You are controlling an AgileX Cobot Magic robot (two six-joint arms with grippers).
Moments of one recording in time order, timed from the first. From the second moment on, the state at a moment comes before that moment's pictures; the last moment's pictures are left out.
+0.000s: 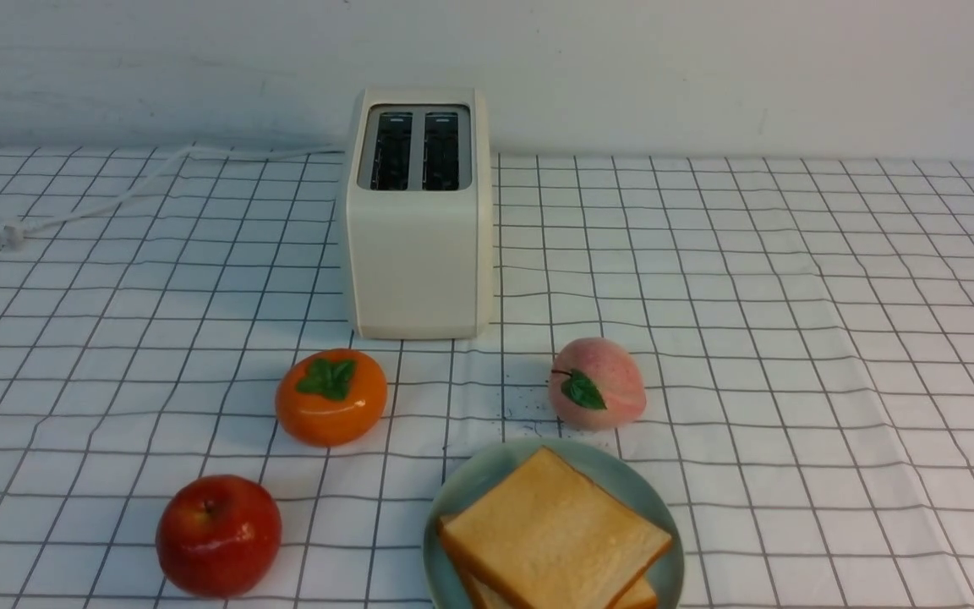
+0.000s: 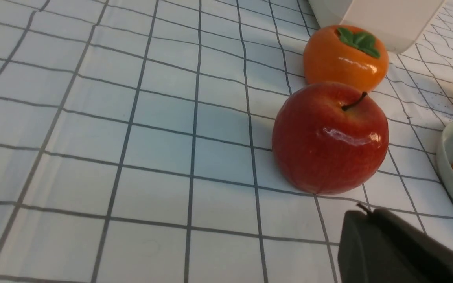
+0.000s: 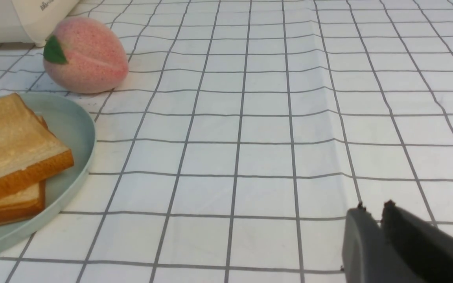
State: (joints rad) right arm 0.02 -0.01 0.02 0.17 0.39 -0.06; left arm -0.08 -0.01 0.03 -0.22 0.39 -0.12
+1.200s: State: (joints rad) right arm 0.02 -0.01 0.02 0.17 0.39 -0.06; left arm -0.08 -0.01 0.03 -0.22 0.39 -0.13
